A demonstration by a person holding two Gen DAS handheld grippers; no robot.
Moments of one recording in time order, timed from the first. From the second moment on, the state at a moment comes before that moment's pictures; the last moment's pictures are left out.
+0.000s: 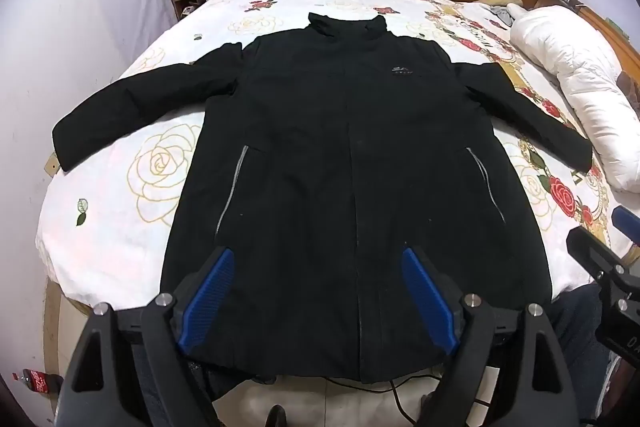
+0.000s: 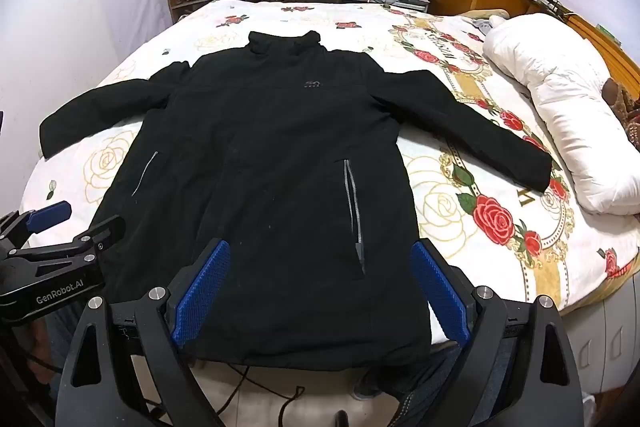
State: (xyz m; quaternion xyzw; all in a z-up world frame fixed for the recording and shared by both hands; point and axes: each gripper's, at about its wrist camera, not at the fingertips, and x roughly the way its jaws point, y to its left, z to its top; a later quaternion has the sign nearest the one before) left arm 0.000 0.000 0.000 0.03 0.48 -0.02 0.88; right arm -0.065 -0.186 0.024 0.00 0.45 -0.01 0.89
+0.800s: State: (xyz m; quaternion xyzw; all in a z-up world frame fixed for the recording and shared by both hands) left arm 0.000 0.003 0.000 0.04 0.48 -0.01 0.88; right arm -0.064 -0.188 0.025 0.00 0.45 -0.01 0.89
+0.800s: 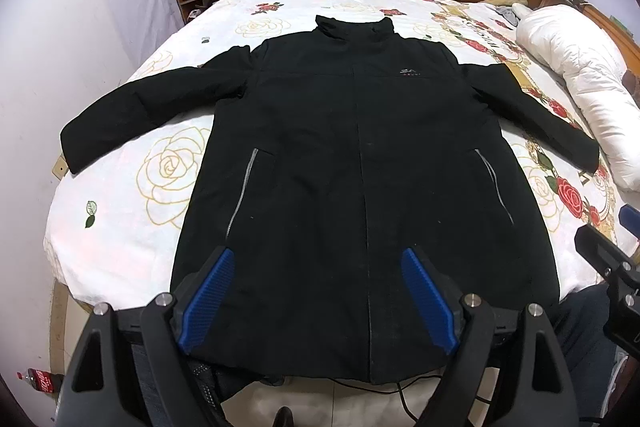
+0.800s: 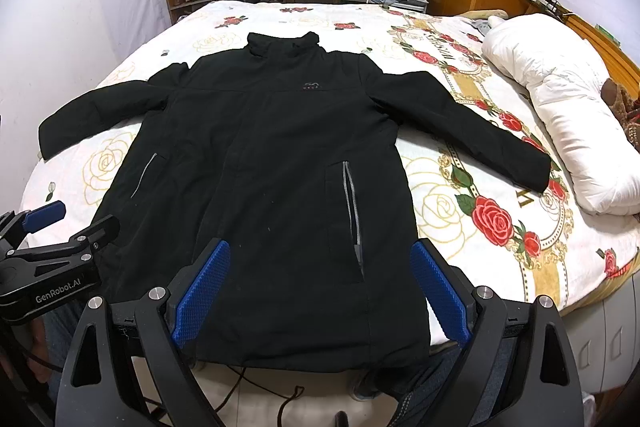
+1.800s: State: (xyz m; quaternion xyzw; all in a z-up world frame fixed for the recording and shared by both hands) left arm 0.000 0.001 -0.001 0.04 0.48 -0.01 0.88; right arm -0.065 -0.187 0.025 0.00 0.45 -0.02 0.89
